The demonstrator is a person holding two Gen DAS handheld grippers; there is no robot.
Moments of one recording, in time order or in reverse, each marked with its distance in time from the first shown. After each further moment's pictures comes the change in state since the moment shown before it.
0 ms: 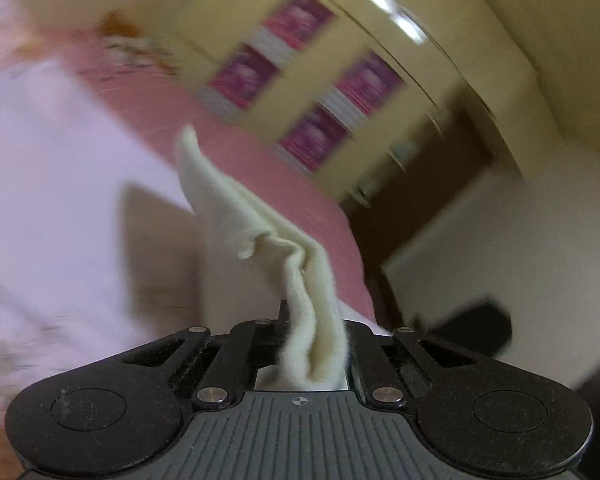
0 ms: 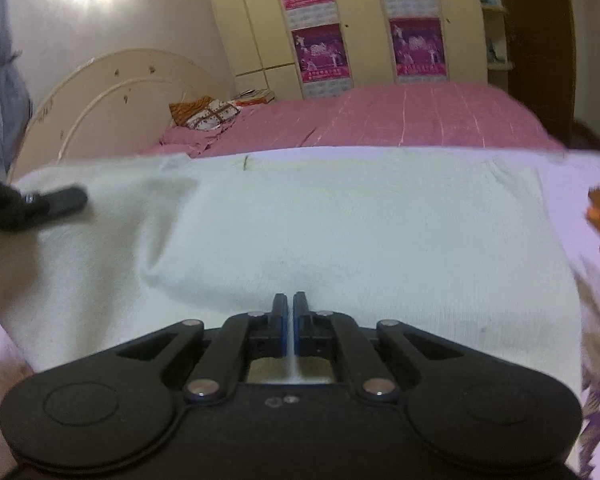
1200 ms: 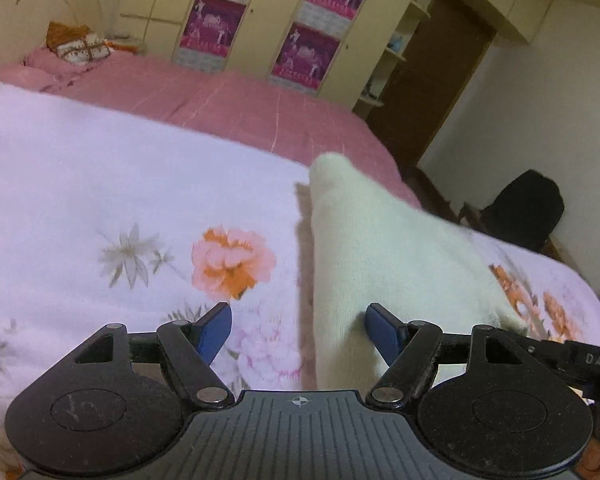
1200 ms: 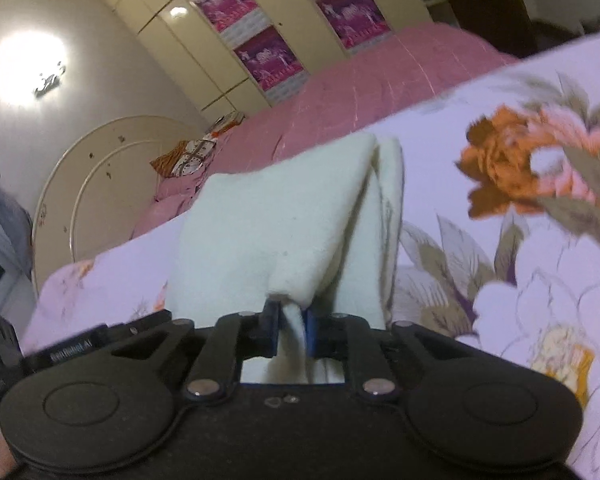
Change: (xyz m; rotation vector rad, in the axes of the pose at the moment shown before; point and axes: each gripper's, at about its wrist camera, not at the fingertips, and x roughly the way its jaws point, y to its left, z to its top) left arm 0.094 -0.006 0.043 0.268 0.210 0.137; right arm -0.062 -0.117 0.009 0.303 -0.013 0.090
